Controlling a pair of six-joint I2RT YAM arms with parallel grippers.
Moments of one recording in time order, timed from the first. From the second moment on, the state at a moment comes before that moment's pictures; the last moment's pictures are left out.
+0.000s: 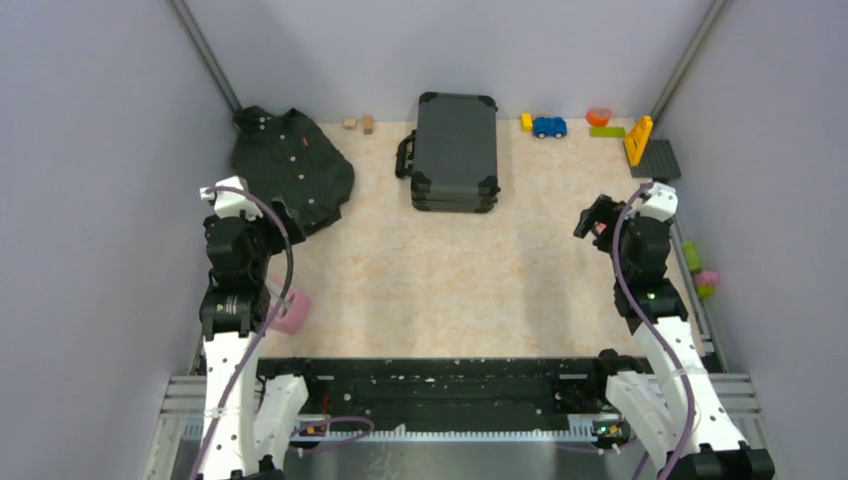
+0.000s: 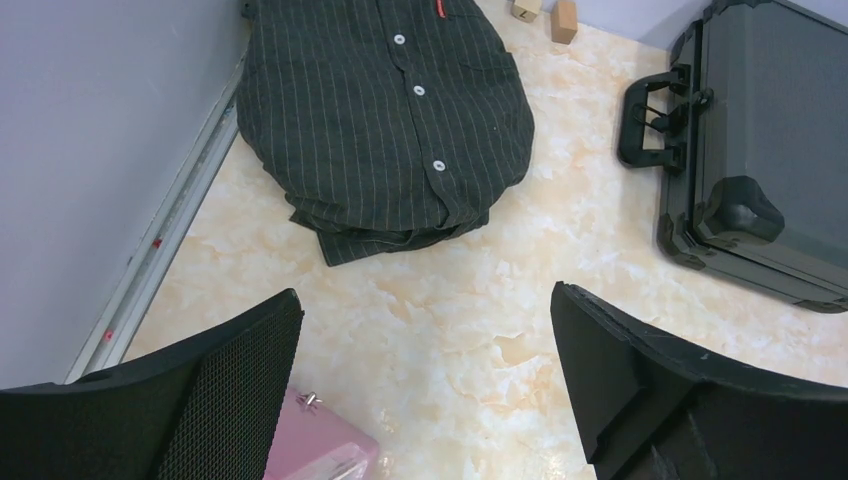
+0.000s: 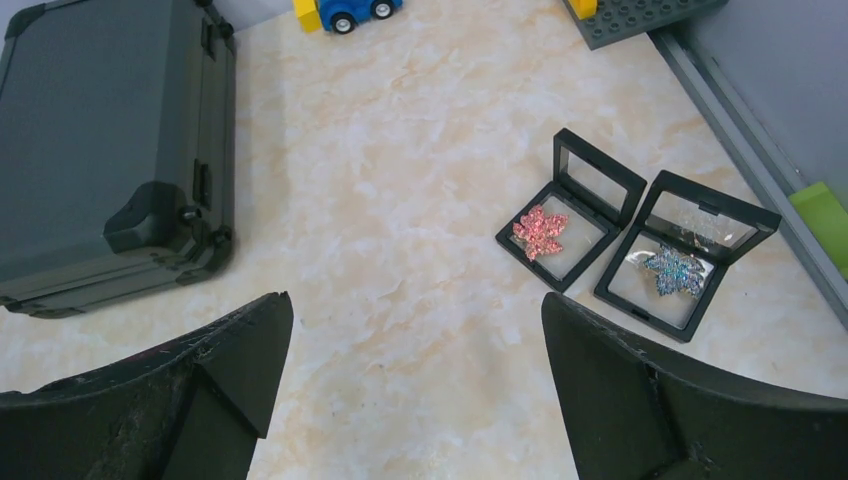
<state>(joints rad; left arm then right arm) 0.10 0.68 0.85 -0.43 -0.07 -0.21 0.07 0.72 0.60 -0.15 0.22 0.31</state>
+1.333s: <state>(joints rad) 0.04 1.90 1.50 -0.68 -0.08 -0.25 0.07 0.80 0.65 -0.18 0.05 0.41</state>
